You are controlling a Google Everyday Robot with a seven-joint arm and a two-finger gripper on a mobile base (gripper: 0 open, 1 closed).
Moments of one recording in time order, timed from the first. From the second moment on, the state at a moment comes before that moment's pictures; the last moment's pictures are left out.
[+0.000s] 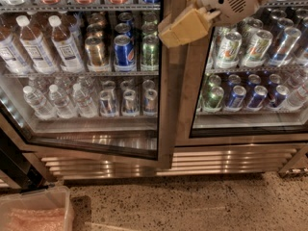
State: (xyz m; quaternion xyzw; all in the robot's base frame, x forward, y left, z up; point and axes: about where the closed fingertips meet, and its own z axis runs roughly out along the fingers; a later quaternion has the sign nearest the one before) arm 0.505 -0.040 1.034 -0.57 0.70 0.28 0.34
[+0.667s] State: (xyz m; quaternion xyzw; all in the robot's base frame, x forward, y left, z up) arm 0.474 -0.056 1.047 -0.53 0.73 0.27 0.34
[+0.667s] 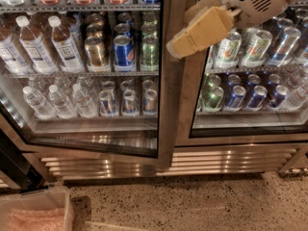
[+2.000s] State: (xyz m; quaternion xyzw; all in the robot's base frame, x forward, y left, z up) arm 0.459 -0.059 1.053 -0.52 0.74 0.27 0.34
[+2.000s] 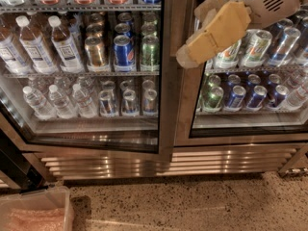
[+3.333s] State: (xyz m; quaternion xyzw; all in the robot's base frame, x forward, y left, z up) arm 0.455 -0.055 1.053 -0.51 0.73 0.29 0.35
